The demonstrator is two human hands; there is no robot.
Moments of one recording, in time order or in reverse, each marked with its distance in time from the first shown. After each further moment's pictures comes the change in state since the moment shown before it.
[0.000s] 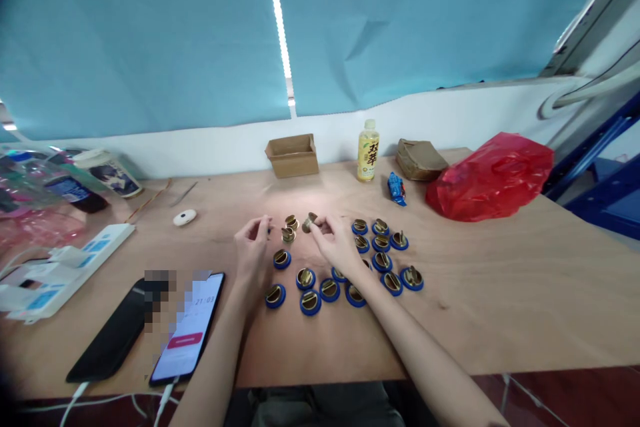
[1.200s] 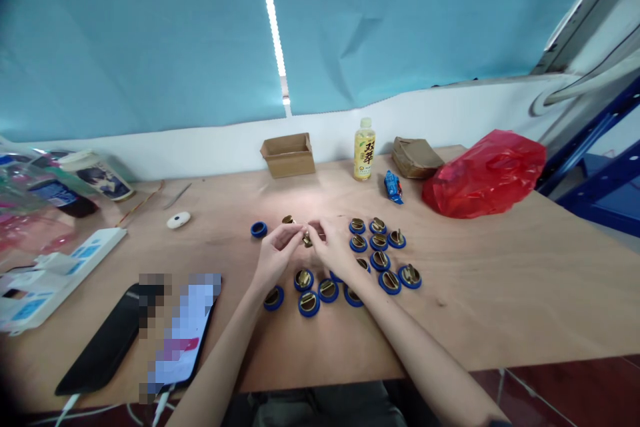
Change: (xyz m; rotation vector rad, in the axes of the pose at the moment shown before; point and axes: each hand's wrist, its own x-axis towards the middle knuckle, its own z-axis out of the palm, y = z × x) left_hand -0.032 0.025 0.030 -0.506 -0.421 -0.063; right_hand -0.004 0.009 0.007 -0.004 -0.114 0.068
